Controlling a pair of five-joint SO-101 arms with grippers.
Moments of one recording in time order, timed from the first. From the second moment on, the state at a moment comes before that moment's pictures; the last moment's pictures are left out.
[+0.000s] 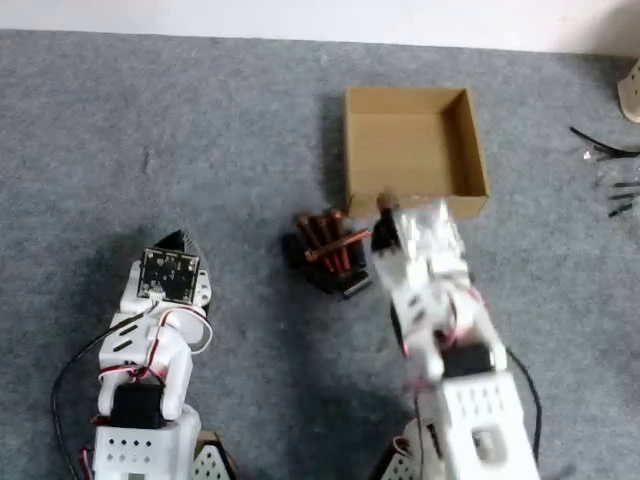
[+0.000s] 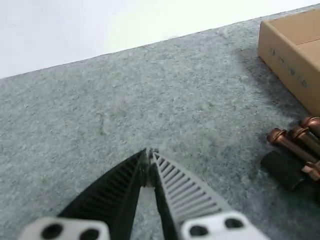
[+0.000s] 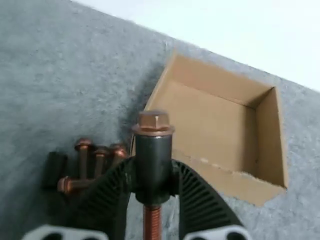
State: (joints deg) left arm -3.6 -103.3 96.0 36.2 -7.9; right arm -15.3 -58.1 67.2 22.5 15.3
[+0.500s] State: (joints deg) left arm -3.6 -103.3 96.0 36.2 -7.9; right arm -7.8 6.8 17.5 21.7 -2.1
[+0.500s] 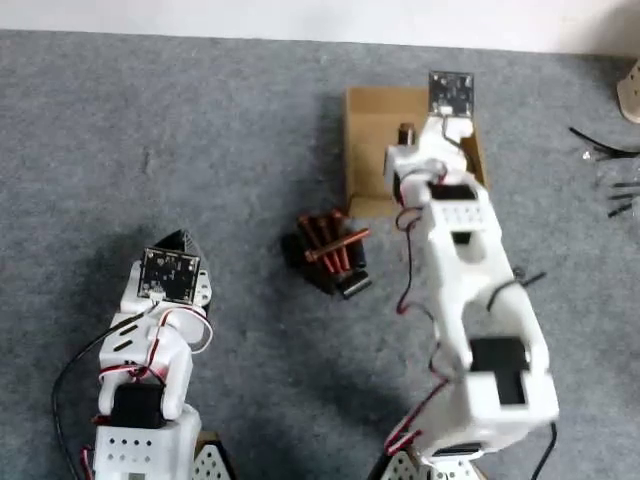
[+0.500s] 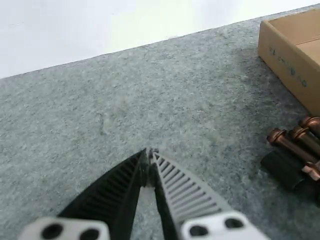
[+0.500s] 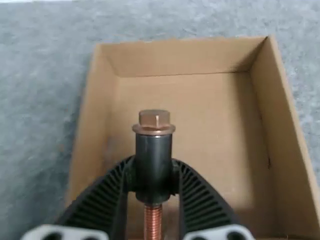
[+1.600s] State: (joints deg) left arm -3.6 -103.3 96.0 36.2 -8.0; right arm -6.6 11.5 11.9 32.9 -2.3
